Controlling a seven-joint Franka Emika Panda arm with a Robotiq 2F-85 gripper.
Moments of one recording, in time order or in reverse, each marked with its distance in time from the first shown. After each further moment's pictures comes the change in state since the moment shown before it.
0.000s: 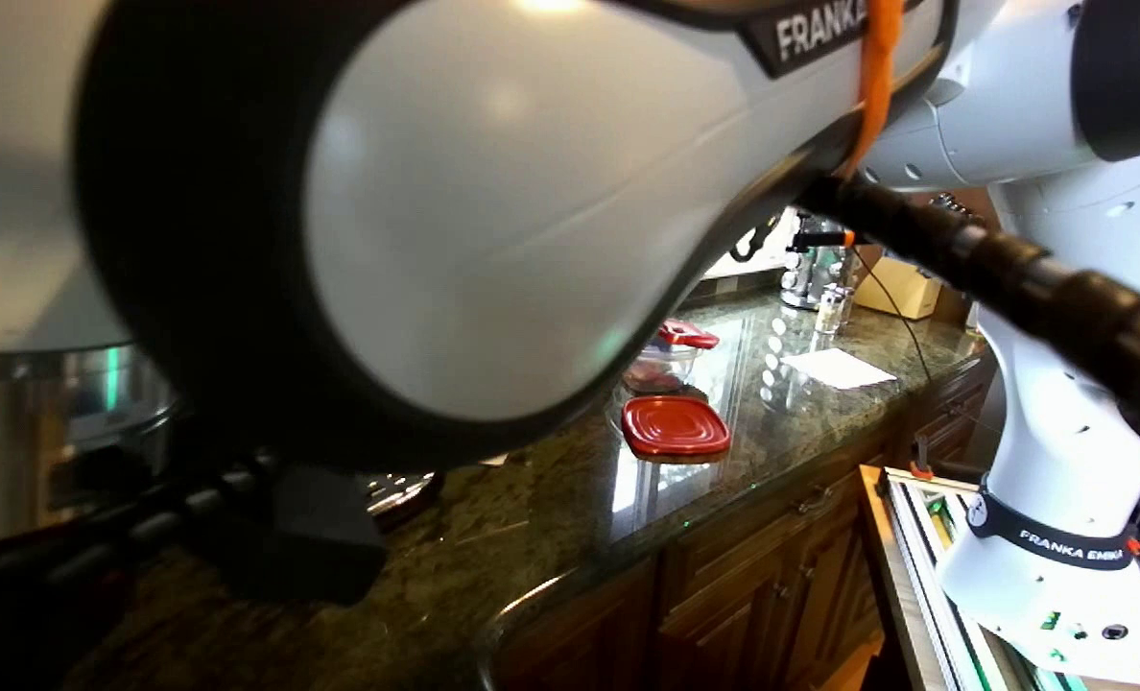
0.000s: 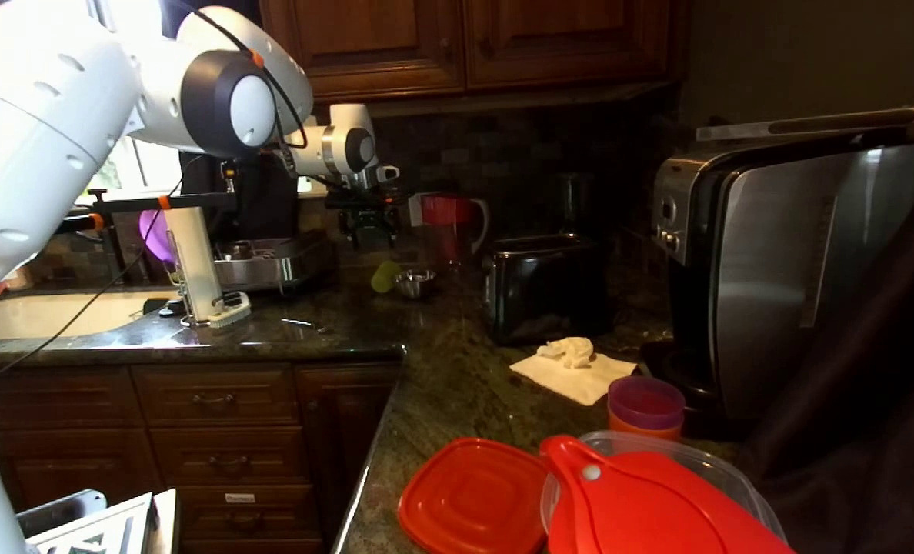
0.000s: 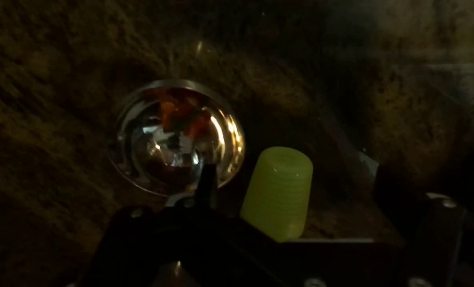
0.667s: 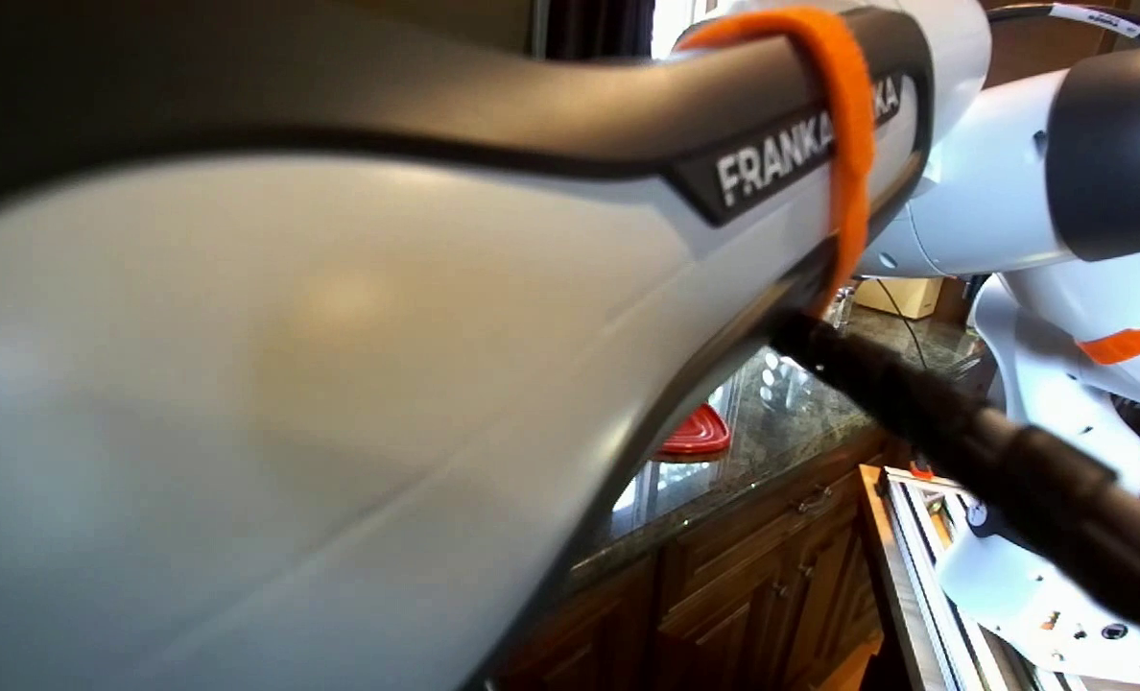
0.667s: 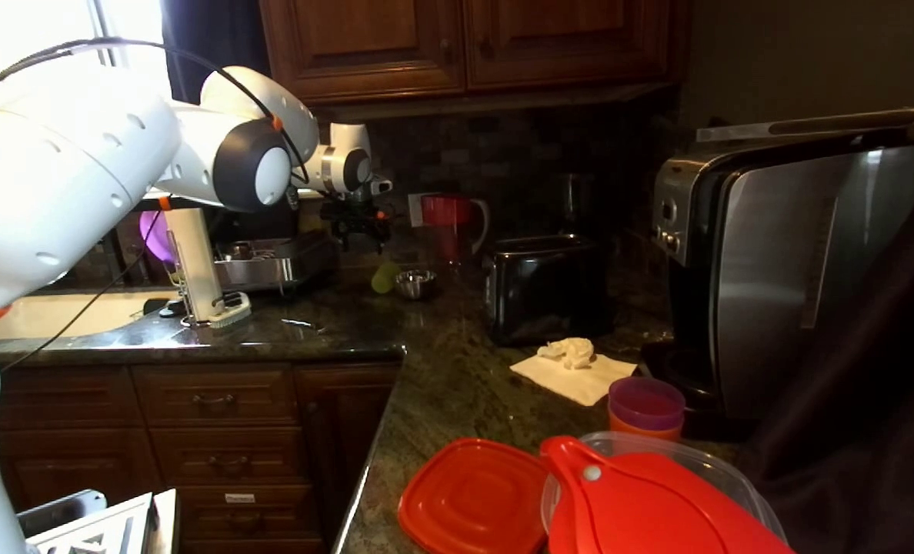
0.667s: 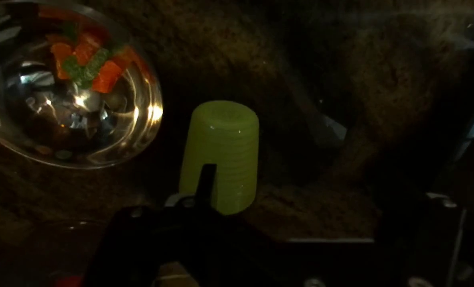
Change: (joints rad) arm 0.070 0.202 0.031 0.252 0.032 0.027 0.008
